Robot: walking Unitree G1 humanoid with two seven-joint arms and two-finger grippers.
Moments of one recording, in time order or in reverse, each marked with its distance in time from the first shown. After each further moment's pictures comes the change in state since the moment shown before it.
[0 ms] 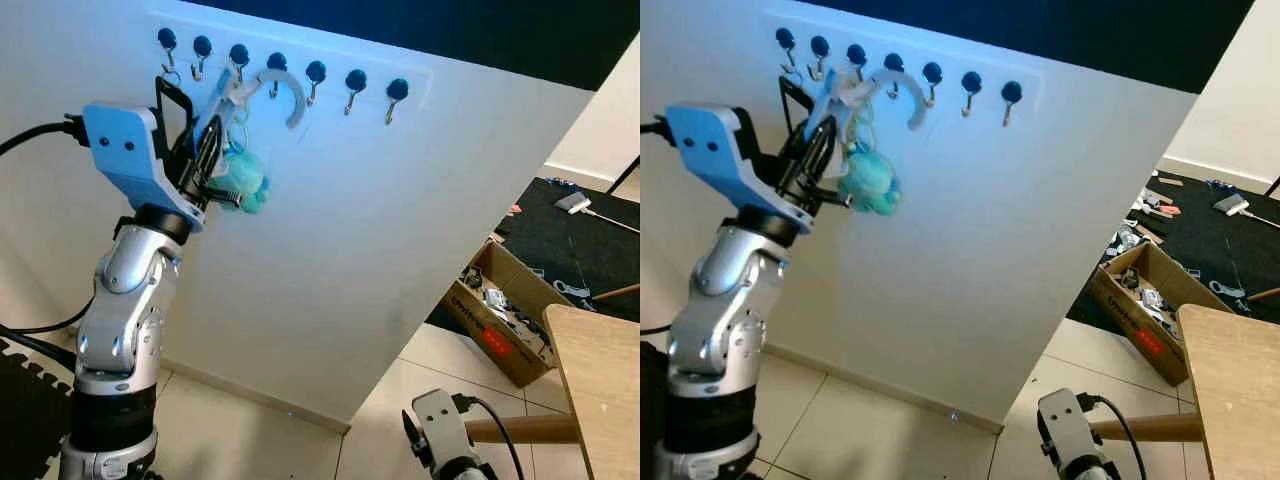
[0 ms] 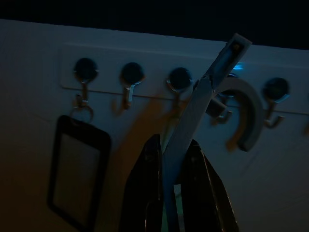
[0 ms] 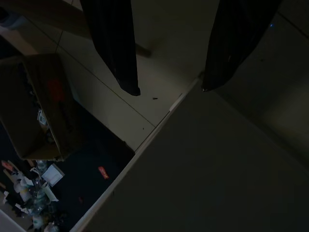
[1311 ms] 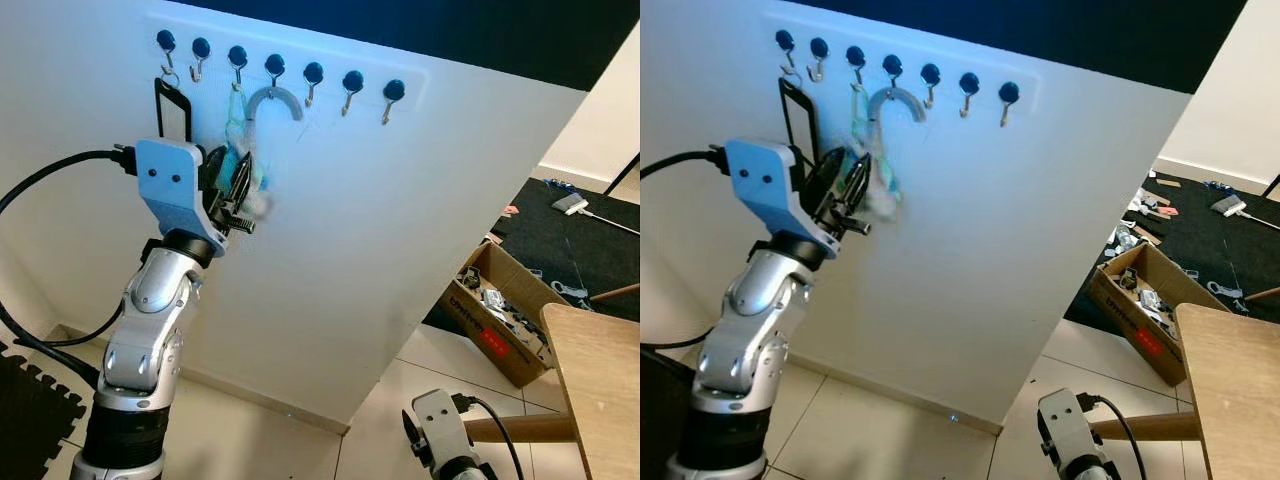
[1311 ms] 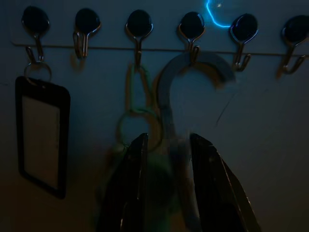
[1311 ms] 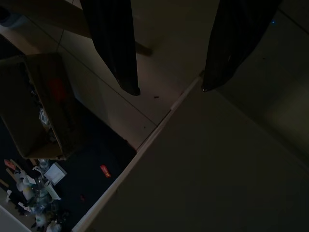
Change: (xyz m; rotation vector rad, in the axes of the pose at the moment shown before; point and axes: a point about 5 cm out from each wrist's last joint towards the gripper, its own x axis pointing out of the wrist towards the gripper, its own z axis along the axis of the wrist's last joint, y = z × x) left arm -0.015 -0.023 -0.028 0.035 0.094 -0.060; right arm 0.003 -0.001 0.000 0.000 -0.001 -0.001
